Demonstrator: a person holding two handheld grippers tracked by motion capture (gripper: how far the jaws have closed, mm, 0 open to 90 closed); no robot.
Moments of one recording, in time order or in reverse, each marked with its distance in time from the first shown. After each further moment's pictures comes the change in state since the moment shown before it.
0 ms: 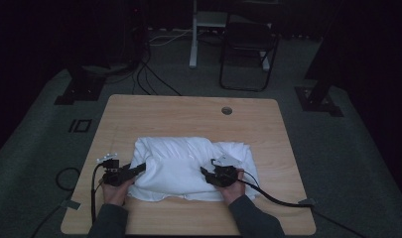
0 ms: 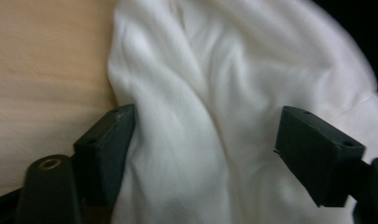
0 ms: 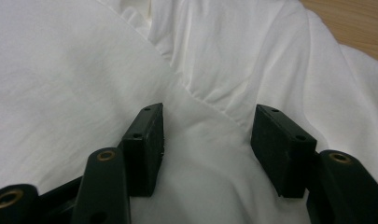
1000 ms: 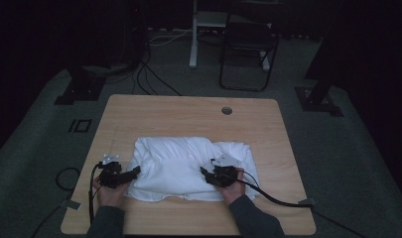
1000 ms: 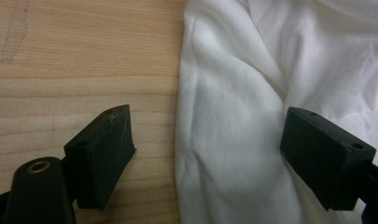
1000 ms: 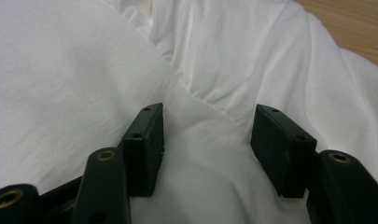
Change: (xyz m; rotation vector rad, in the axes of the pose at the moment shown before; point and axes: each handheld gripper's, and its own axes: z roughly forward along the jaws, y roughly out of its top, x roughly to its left) left arm -0.004 -0.004 -0.001 0.065 0.291 0.166; right arm 0.002 0.001 0.000 0.004 -0.013 -0.021
